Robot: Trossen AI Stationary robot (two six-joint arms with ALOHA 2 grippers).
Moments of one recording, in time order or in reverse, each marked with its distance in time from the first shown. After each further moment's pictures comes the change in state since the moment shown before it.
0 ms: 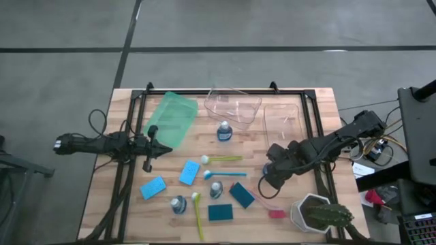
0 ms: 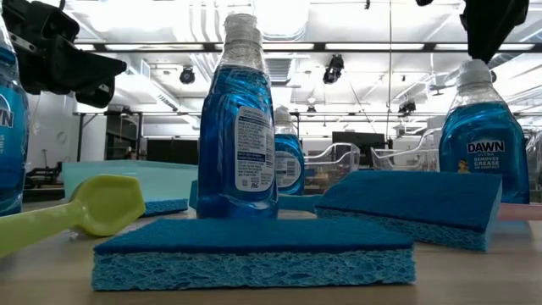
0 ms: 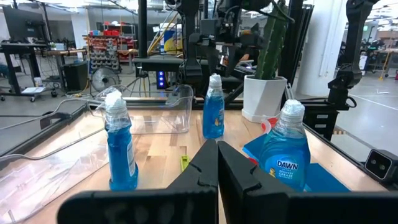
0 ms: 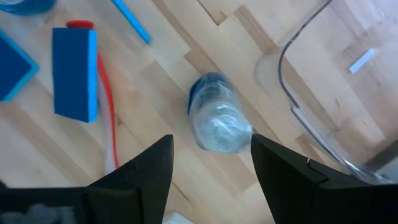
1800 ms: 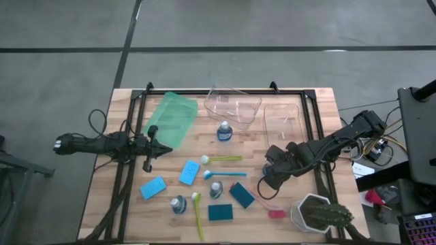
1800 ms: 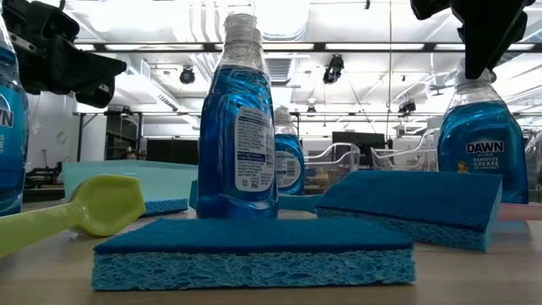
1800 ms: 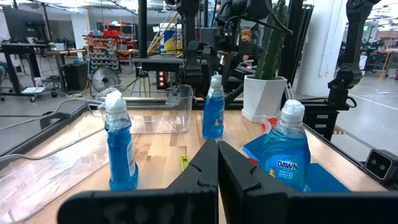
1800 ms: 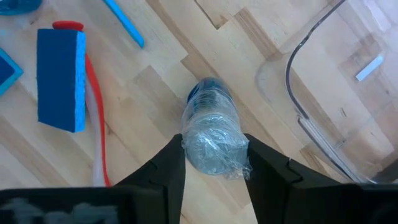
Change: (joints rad) left arm 0.000 0.000 0.000 0.000 0.000 0.000; right arm -0.001 -0.001 -0.083 0.082 0.032 -0.011
